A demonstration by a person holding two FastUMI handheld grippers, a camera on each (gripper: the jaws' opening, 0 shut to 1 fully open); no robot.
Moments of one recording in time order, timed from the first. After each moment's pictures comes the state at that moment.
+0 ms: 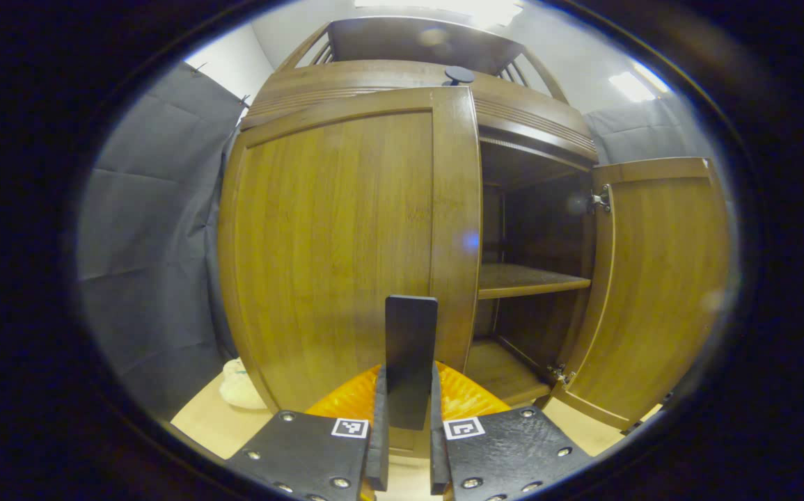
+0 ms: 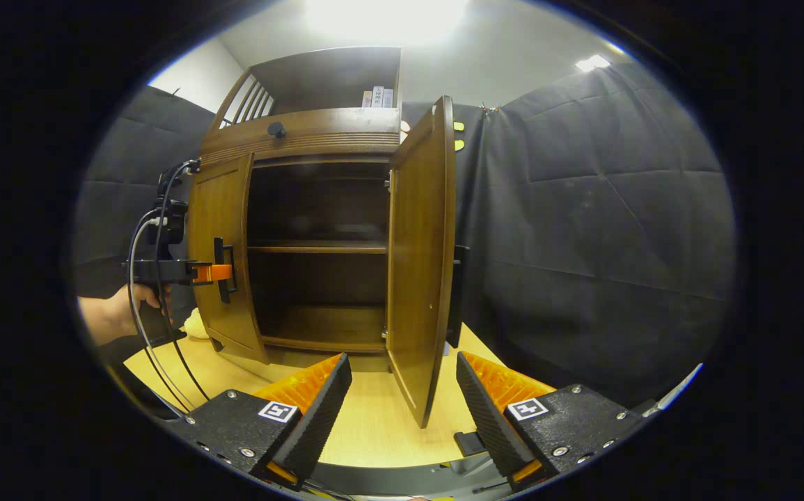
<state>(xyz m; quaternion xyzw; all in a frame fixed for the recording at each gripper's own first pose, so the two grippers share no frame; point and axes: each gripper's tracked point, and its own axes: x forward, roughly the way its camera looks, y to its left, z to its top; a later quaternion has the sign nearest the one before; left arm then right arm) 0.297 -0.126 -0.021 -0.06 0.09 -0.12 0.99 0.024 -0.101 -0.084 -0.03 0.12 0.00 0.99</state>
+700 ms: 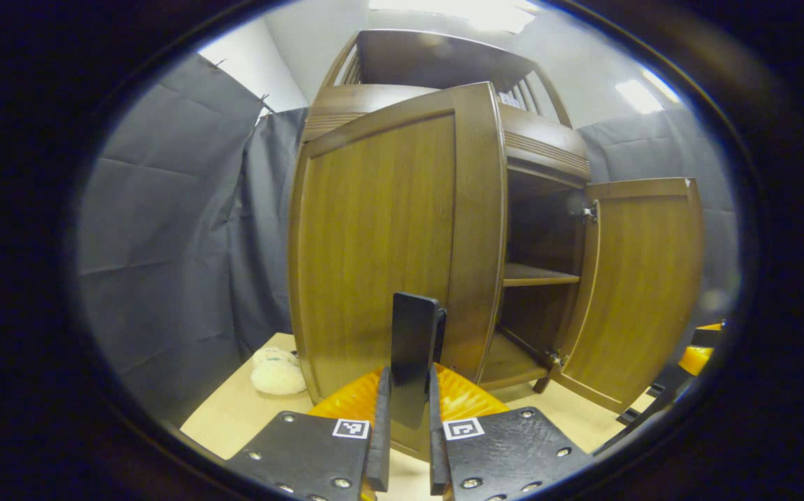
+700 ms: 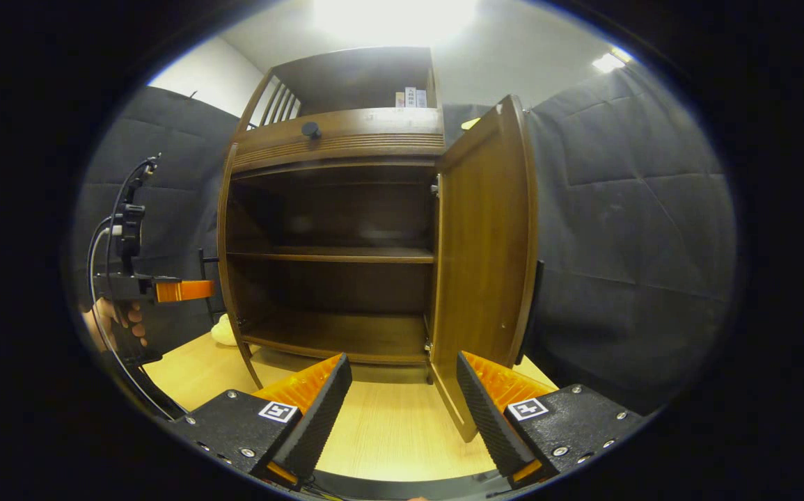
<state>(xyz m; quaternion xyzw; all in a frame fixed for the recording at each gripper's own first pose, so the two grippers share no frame) 0.220 -0.046 -0.017 -0.07 0.09 -0.11 0.99 0.054 -0.044 -0.082 -0.03 0.11 0.07 0.99</state>
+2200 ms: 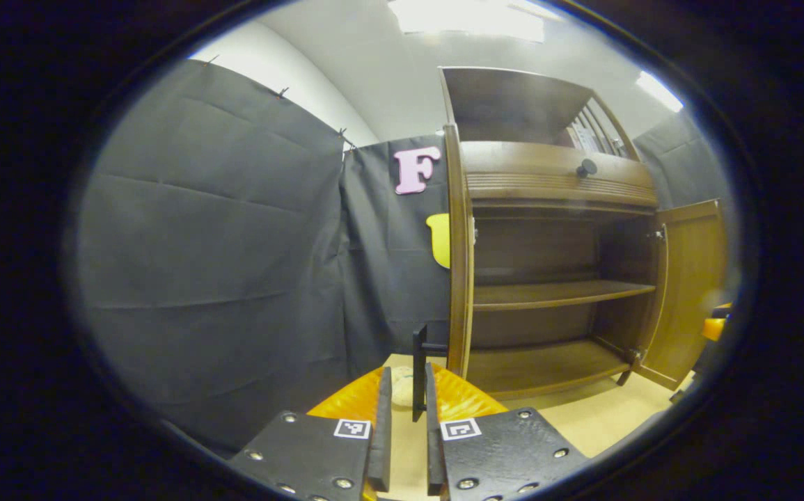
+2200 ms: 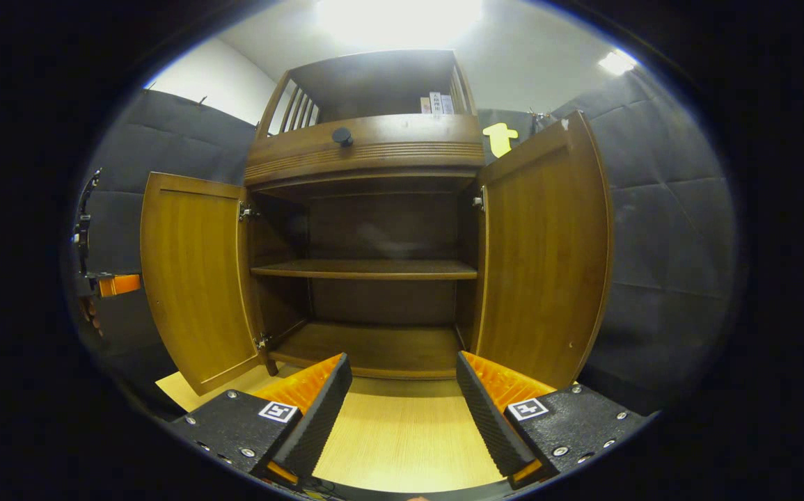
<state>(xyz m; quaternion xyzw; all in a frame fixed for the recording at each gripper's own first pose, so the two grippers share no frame) 0.117 0.178 0.026 -0.03 0.04 0.06 1.00 0.069 0.012 -0.054 -0.02 0.09 0.09 0.99</state>
